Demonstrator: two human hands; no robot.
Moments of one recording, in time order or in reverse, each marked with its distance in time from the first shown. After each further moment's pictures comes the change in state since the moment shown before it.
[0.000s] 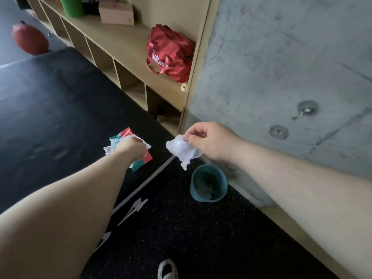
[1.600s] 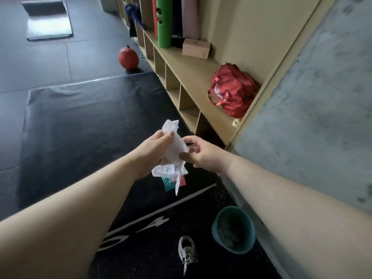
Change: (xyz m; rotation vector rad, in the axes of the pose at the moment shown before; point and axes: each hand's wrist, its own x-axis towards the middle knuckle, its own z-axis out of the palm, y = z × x) left_hand -0.084 0.022 -0.092 -0.793 0.012 0.187; right_hand 0.105 -0.067 0.033 0.144 -0.488 -0.231
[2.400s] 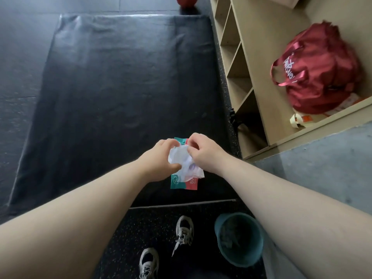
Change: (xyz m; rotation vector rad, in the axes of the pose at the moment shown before) left_hand 0.112 -0.089 -0.022 0.796 0.135 -0.283; right_hand 0.176 0.070 0.001 -0.299 -0.177 -0.068
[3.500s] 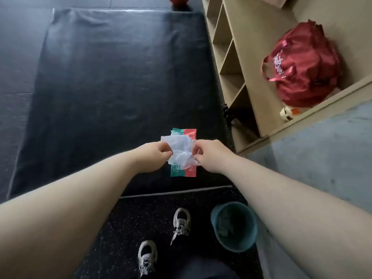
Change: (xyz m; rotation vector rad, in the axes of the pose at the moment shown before) left_hand -0.016 -0.027 0.002 -0.057 -0.155 -0.086; right_hand -0.028 0.019 0.017 -0.327 -0.076 0.114
